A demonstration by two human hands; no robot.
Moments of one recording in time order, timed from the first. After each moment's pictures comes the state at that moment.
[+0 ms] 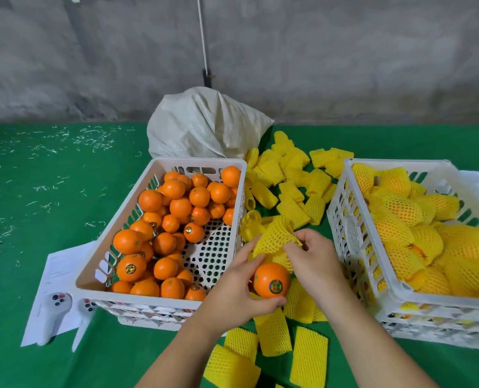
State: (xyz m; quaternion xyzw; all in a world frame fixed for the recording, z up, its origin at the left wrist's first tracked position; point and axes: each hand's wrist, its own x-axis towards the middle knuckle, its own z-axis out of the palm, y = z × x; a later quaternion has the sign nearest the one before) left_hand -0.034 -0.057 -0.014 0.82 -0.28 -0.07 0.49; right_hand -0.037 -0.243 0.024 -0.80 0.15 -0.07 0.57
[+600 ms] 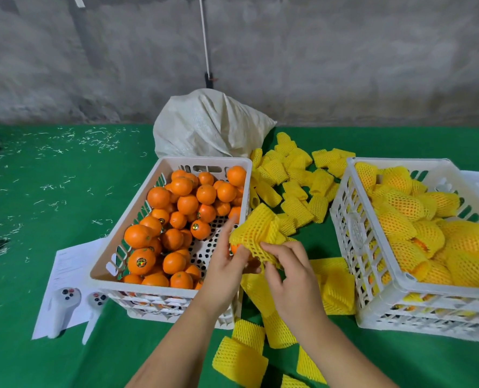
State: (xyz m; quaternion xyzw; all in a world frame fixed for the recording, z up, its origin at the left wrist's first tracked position) left_hand -0.028 -0.039 -0.019 0.66 -0.09 -0.06 0.74; right_hand -0.082 -0.191 -0.007 -0.86 -0.06 -0.24 0.45
